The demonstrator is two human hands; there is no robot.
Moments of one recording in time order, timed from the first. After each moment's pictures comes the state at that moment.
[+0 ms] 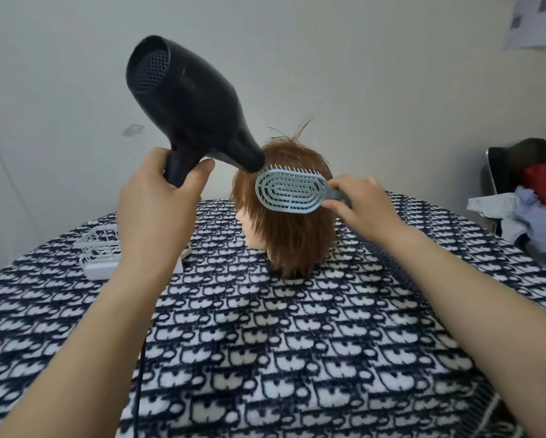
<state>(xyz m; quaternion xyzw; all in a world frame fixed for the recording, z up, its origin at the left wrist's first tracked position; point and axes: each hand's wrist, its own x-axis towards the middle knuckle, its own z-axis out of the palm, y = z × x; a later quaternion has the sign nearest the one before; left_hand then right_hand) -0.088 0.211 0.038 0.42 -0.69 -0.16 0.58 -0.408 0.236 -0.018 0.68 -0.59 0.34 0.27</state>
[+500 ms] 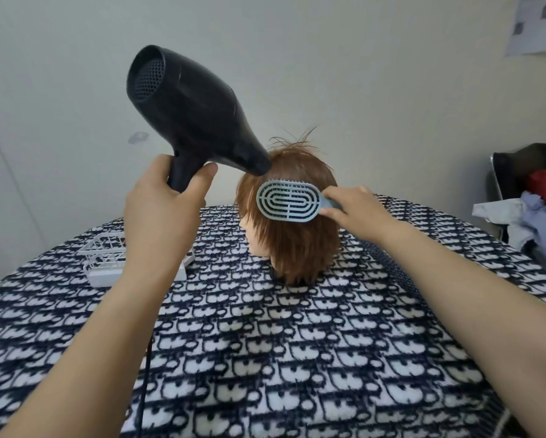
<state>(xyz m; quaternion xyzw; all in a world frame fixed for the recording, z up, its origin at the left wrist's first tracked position) -0.089 0.207 0.043 0.39 -0.68 -0.20 0.59 -0.418 0.207 -0.016 0.69 -0.65 0.27 0.20</state>
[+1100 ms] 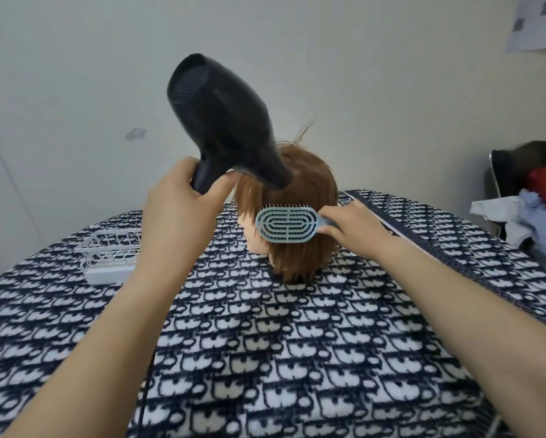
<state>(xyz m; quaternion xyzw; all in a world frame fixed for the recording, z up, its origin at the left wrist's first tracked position) -0.102 0.207 0.037 0.40 -0.73 -0.15 0.54 -0.423 0.207 -0.052 0.71 -0.64 0.22 0.20</state>
